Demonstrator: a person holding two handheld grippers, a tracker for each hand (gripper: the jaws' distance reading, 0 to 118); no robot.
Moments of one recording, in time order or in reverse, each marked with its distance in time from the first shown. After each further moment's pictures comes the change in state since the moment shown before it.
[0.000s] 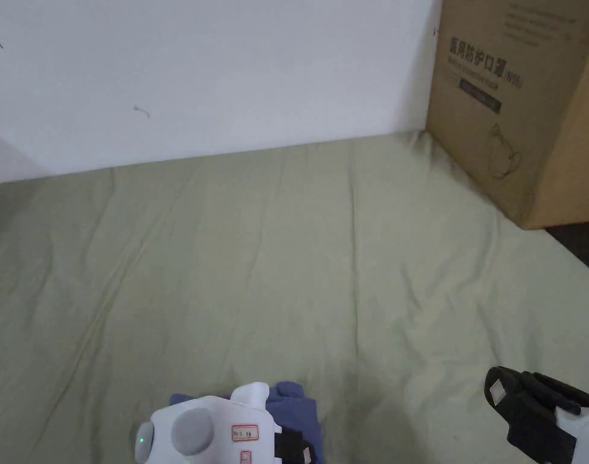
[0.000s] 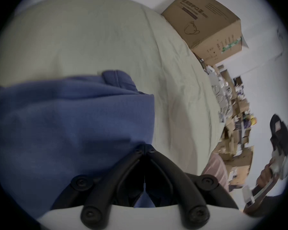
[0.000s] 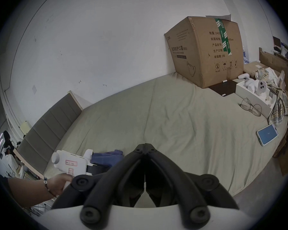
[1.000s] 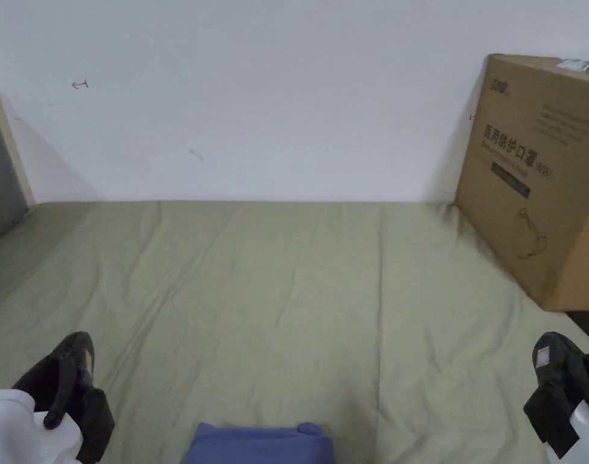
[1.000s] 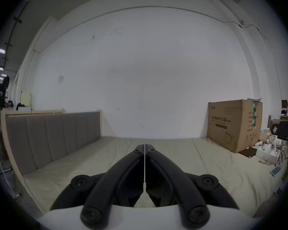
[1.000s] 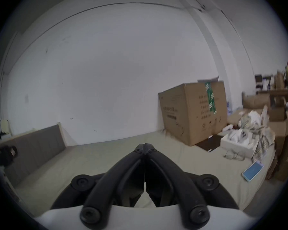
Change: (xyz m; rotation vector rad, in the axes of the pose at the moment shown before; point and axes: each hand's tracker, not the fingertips) left arm 0.063 -0.124 0.261 1.278 0.691 -0.347; right arm -0.062 0.011 0.021 0.536 -0.121 0.104
